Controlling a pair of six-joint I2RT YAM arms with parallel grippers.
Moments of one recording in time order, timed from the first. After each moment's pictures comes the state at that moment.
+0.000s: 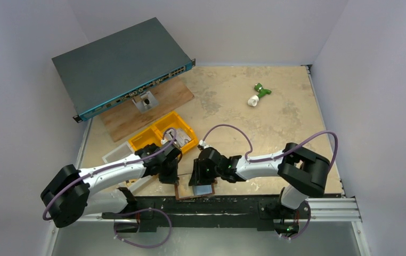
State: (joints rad) left arm -0.84 1.20 0.56 -0.58 0.06 -0.89; right arm 1.14 1.63 0.70 0.09 -0.11 1.06
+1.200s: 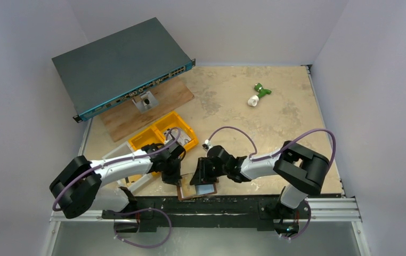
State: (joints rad) left arm -0.83 1.30 0.59 -0.57 0.12 -0.90; right arm 1.06 1.65 0.58 0.33 -0.26 1.10
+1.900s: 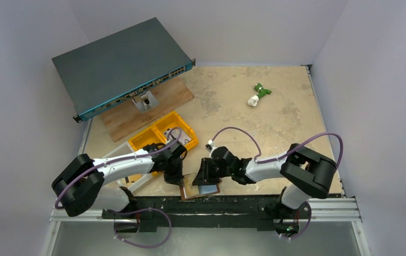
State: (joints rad) left arm -0.83 1.33 0.60 -0.53 0.15 -0.94; right arm 1.05 1.58 0.52 0.37 -0.27 1.10
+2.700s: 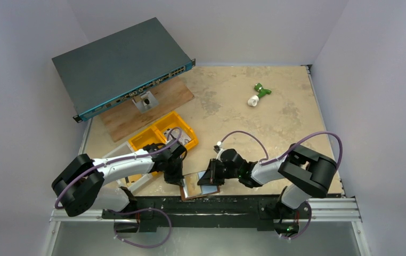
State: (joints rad) left arm -0.83 1.33 0.60 -0.53 0.15 -0.94; right arm 1.00 1.58 0.38 0.58 -0.31 1.19
